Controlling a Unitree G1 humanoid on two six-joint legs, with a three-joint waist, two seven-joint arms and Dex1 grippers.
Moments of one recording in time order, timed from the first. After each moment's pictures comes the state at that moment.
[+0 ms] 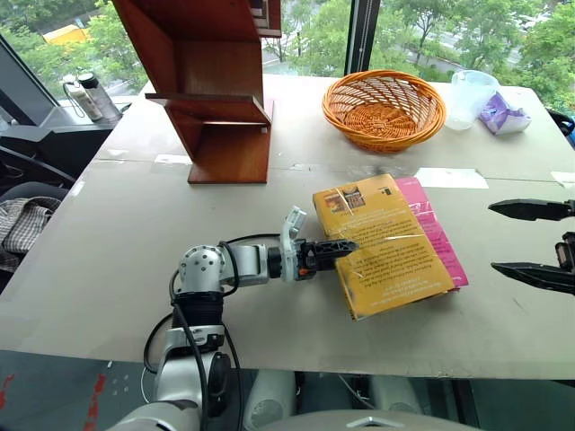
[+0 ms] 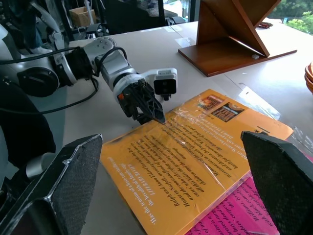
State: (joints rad) left arm -0.51 0.18 0.20 0.21 -1.28 1.49 -0.21; right arm 0.02 -1.02 -0.59 -0.34 0.90 0.56 1.37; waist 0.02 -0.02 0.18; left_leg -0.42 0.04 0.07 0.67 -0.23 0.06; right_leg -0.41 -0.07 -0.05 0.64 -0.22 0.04
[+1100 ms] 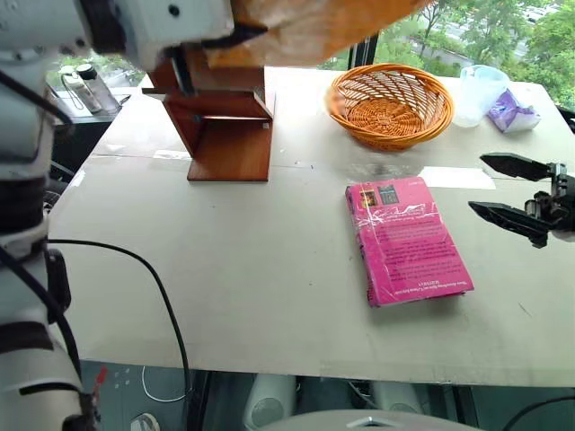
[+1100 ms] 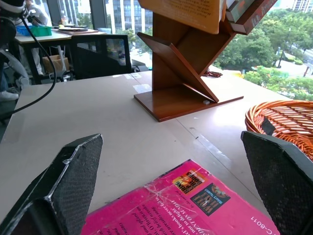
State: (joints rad) left arm -1.27 1.08 -0.21 0.04 -0.07 0.10 -1.09; right arm -0.28 -0.82 -0.41 -0.10 0.80 0.40 1.25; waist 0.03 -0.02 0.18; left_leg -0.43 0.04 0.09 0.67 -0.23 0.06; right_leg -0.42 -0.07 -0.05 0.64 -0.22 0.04
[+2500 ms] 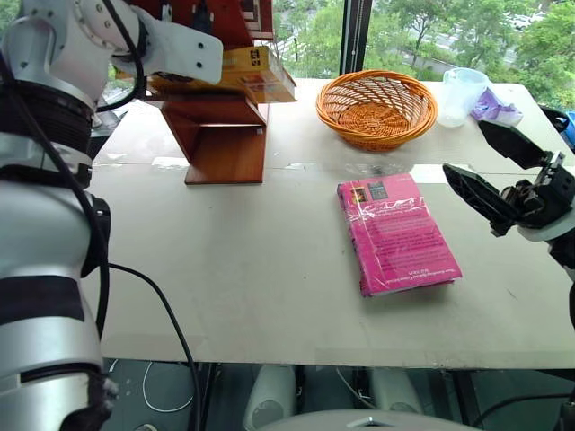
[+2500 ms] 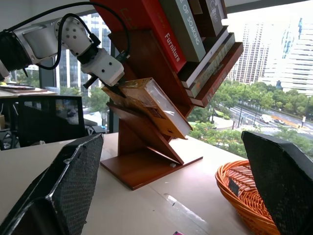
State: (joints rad) left arm -1.54 0.88 -0.48 0.85 0.66 -0.17 -1.18; right arm -0.19 -0.62 -0.41 -0.54 0.92 0.41 0.72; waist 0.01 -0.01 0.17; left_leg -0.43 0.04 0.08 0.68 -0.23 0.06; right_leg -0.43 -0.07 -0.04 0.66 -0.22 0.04
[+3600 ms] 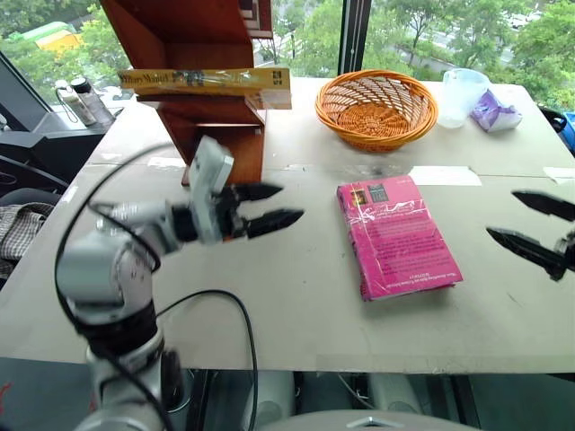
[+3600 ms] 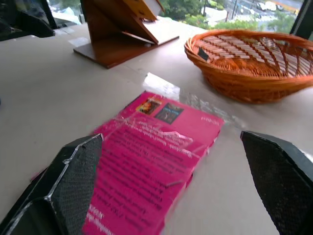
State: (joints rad) left arm -0.32 0.49 0.36 -0.47 -0.39 1.13 -1.11; right arm 0.19 -0.90 -0.62 -0.27 0.81 0.47 1.01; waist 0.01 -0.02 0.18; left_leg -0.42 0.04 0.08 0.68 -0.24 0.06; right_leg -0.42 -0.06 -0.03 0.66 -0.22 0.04
